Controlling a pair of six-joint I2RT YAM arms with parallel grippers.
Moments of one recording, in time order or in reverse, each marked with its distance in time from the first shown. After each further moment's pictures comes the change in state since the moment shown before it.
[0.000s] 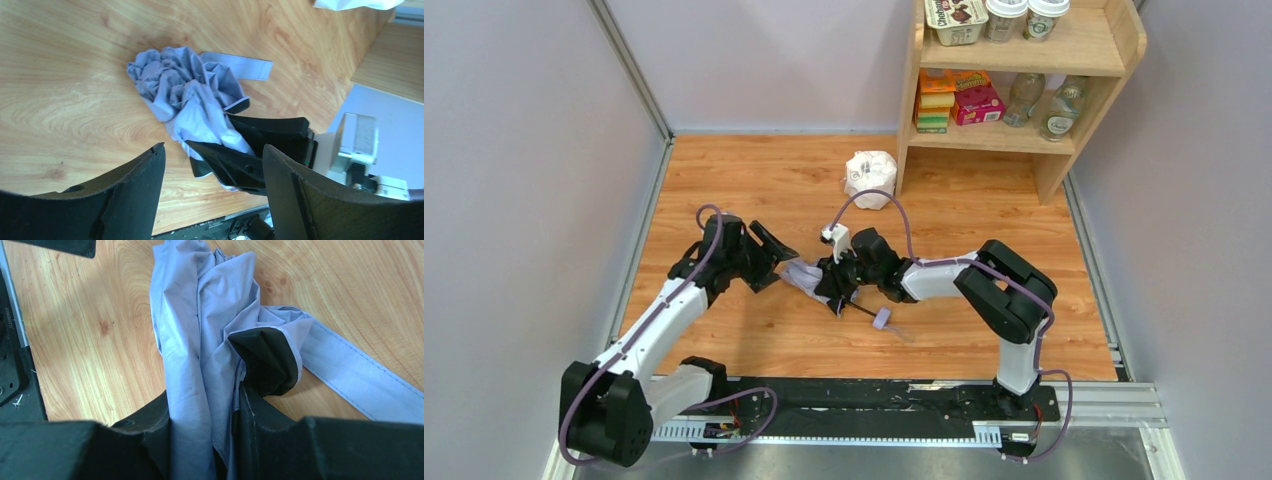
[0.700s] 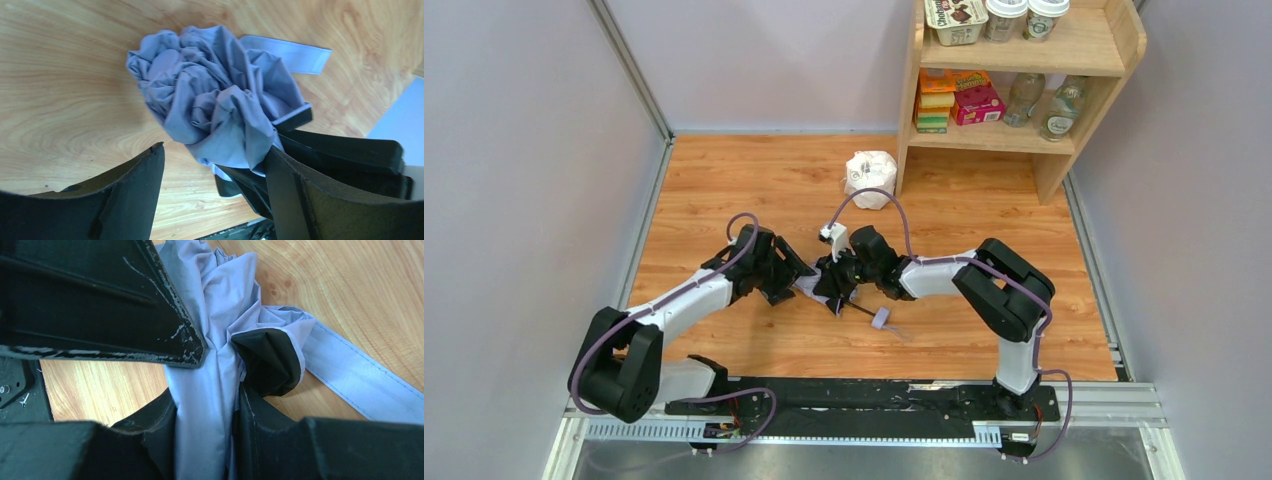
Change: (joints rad) left arm -0.137 0.210 -0.060 0.143 -0.055 -0.056; right arm -0.007 0.012 0.026 -0.021 -0.031 0.007
